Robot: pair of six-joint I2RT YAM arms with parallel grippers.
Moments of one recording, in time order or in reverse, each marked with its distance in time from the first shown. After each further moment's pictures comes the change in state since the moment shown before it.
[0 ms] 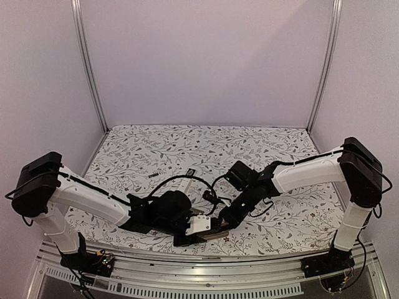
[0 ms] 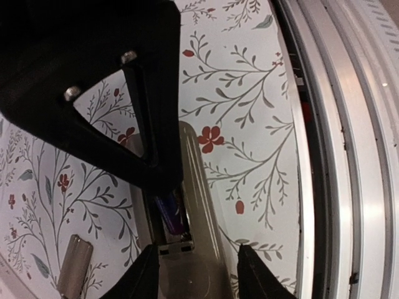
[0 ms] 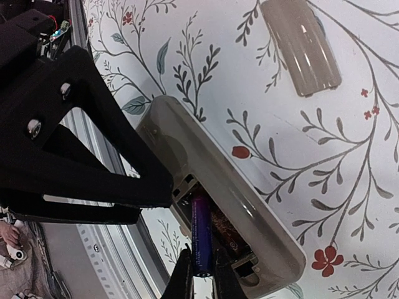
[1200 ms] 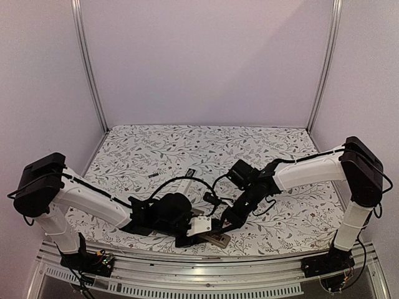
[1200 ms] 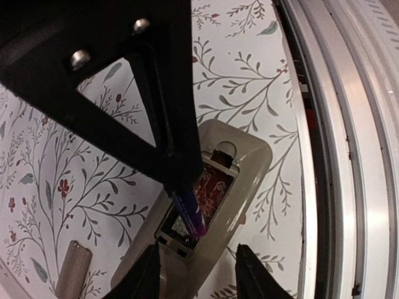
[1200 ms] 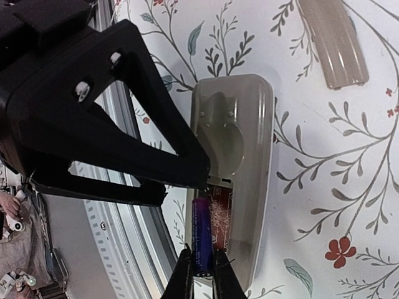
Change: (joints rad) left arm -0.011 0.024 -0.018 0.081 -0.016 -0.020; right arm -0.027 -0.003 0.011 -0.068 -0.092 -0.130
